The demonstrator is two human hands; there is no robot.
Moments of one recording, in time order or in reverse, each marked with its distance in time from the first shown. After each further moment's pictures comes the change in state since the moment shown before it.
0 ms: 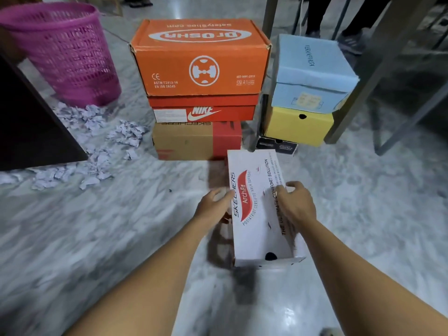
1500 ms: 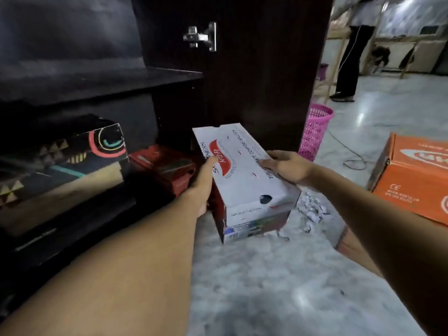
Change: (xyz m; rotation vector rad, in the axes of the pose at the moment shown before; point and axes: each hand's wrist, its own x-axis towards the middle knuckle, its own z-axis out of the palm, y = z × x) left_hand -0.170 0.002 -0.404 -0.703 0.822 0.154; right_hand -0.216 -0.420 0.192 -0.003 -0.984 -1.003
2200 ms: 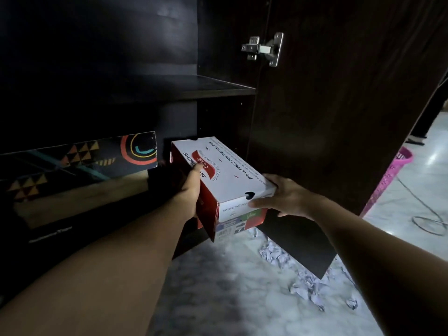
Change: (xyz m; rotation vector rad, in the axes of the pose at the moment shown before) left_hand 0.112 0.030 -0.073 -0.214 0.377 -0.131; right_hand 0.119 -0.024 0.048 -0.216 -0.321 -0.044
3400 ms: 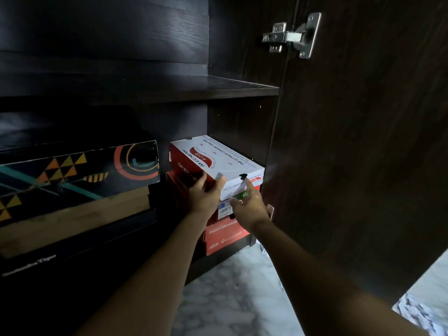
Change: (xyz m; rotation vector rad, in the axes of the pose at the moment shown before) left_hand 0.104 -0.005 0.011 0.294 0.138 0.496; right_hand 0.155 0.002 0.111 0.220 0.291 -0.112
